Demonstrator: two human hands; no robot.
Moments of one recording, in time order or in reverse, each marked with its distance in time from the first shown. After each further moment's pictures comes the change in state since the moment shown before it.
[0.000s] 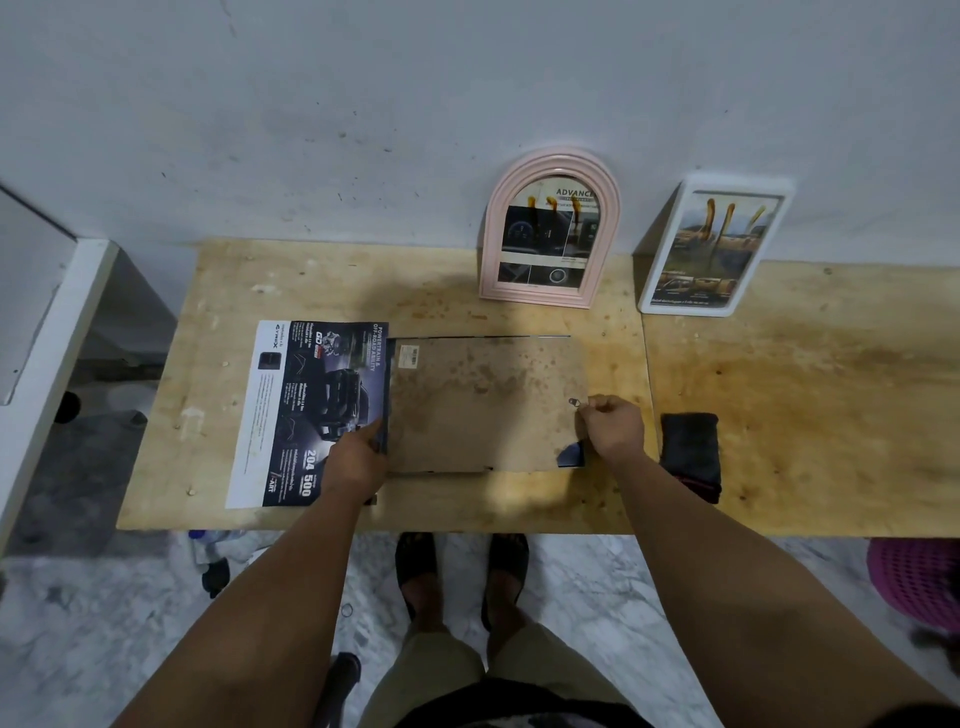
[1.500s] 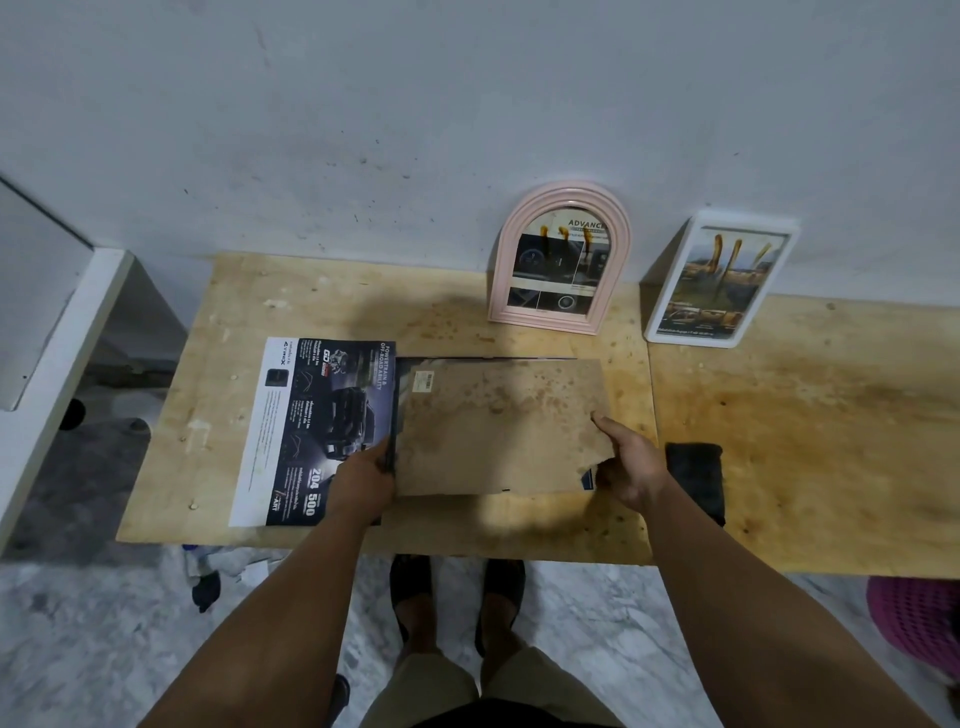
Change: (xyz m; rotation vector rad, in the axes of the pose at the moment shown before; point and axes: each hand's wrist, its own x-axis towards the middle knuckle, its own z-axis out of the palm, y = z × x) left_hand -0.010 0.009 -0.007 -0.025 -0.038 0.045; right_hand -0.008 -0.008 -0.021 0.711 -0.398 0.303
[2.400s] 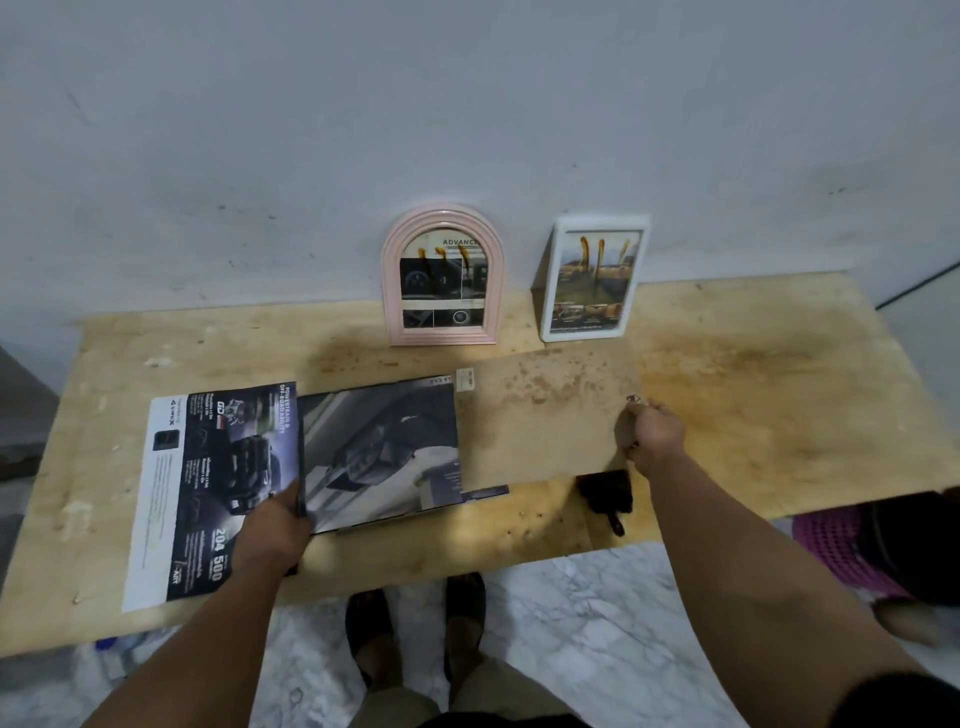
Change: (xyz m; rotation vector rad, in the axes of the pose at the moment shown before) left_hand 0.002 0.006 0.005 0.179 0.006 0.024; right_hand -0.021 -0.084 -0.112 -0.016 0.595 -0.251
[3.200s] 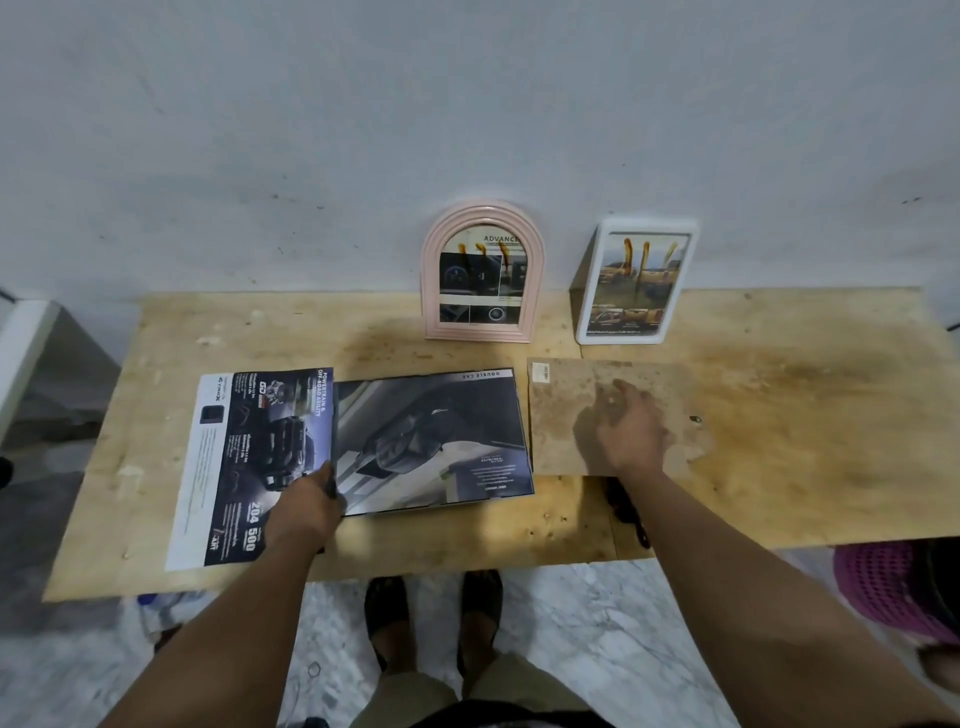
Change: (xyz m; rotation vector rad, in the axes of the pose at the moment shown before) left_hand -0.012 0.017 -0.009 0.046 0.008 -0.062; right_hand -0.025 0.029 0.046 -0.912 -0.051 -0.658
